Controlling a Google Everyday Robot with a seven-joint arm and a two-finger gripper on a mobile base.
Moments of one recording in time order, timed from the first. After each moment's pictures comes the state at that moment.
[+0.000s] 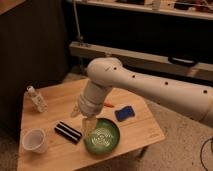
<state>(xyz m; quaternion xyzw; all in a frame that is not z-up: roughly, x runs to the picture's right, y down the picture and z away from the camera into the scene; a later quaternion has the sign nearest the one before) -0.104 0.137 0.570 -0.39 -0.32 -0.16 0.85</state>
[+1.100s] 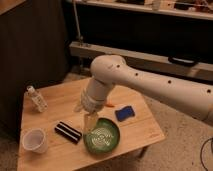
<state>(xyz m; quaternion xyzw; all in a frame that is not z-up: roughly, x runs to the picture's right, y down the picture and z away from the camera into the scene) -0.076 0.085 0.604 -0.36 -0.28 -0.07 0.89</state>
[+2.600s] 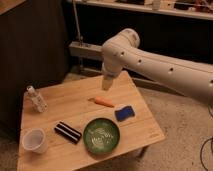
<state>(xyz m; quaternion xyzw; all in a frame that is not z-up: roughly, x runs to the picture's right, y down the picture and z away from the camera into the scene) 0.005 -0.056 0.711 -0.20 -0.07 0.09 0.97</state>
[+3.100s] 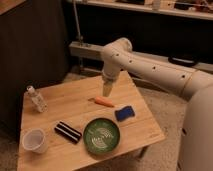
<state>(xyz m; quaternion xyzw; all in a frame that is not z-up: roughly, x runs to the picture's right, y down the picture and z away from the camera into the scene) 0.008 0.006 0.792 -0.27 -0.06 0.08 0.96</state>
